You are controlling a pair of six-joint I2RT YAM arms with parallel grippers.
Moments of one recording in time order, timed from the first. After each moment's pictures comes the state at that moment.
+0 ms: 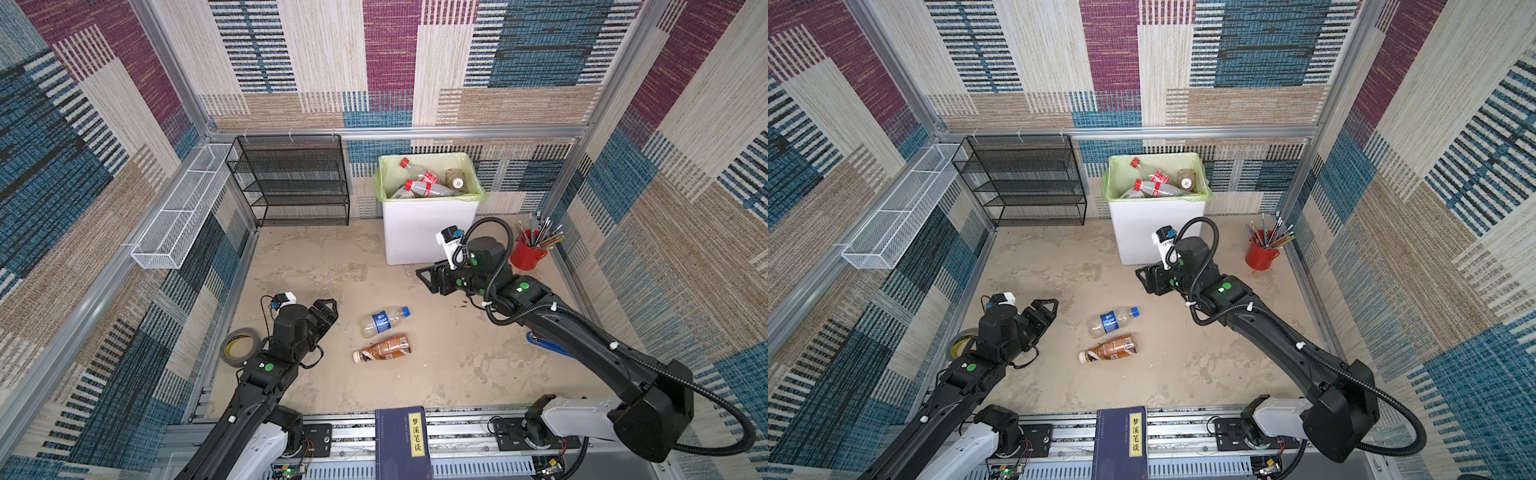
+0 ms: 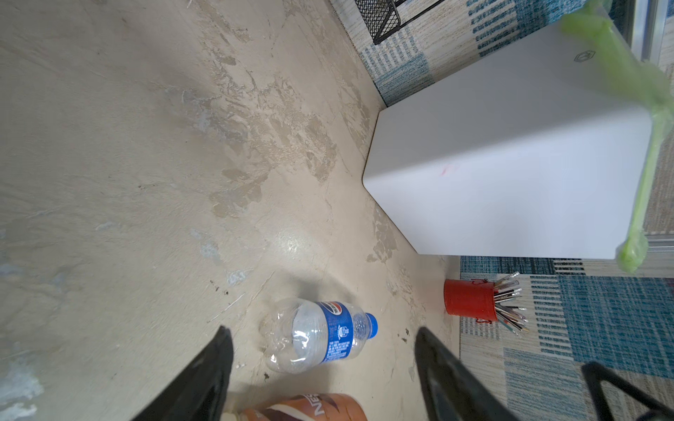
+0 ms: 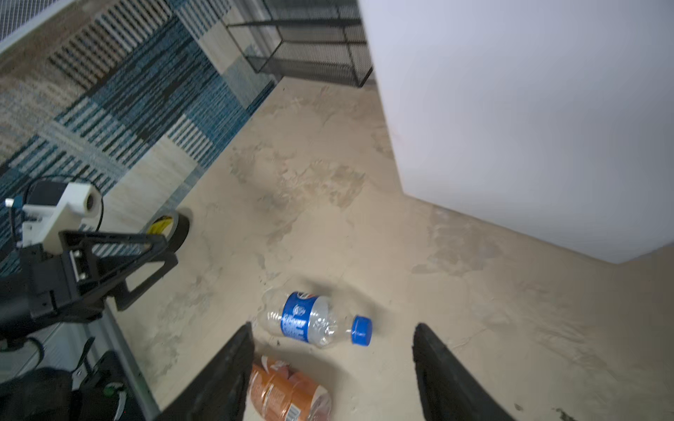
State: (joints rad) left arm -0.33 0.69 0.52 -0.35 -0.05 -1.08; right arm 0.64 1.31 1.14 -0.38 -0.21 0.26
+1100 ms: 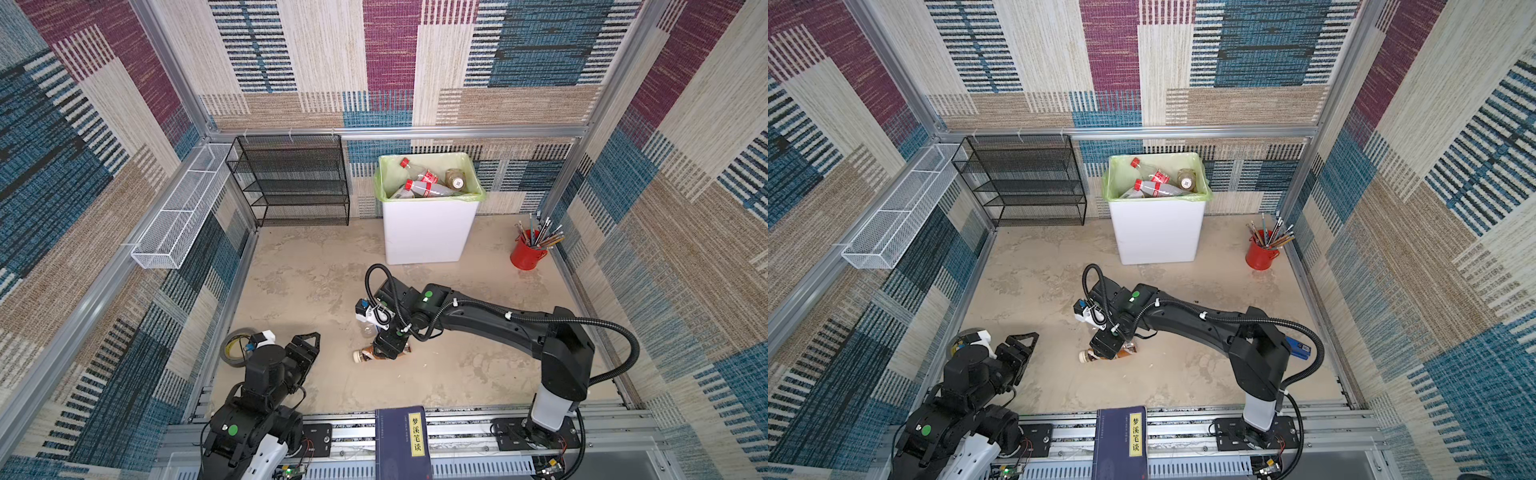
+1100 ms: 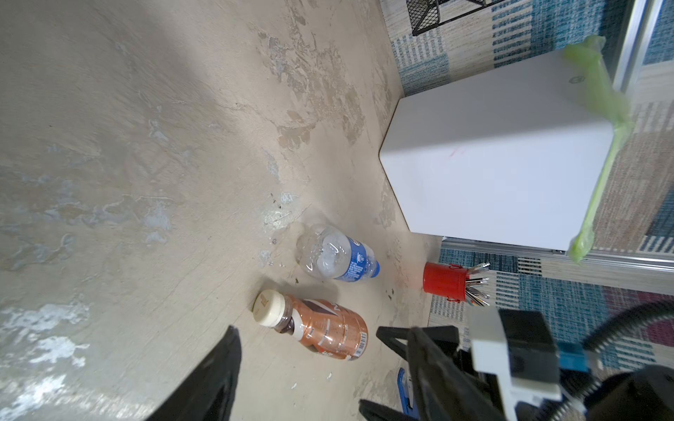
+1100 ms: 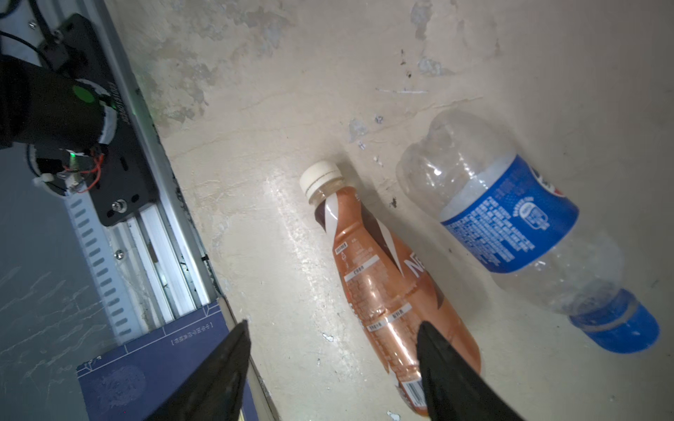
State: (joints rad) left arm -0.33 0.20 0.53 -0.87 -0.02 -1.26; right arm 1.00 1.80 1.46 -0.82 -0.22 -0.07
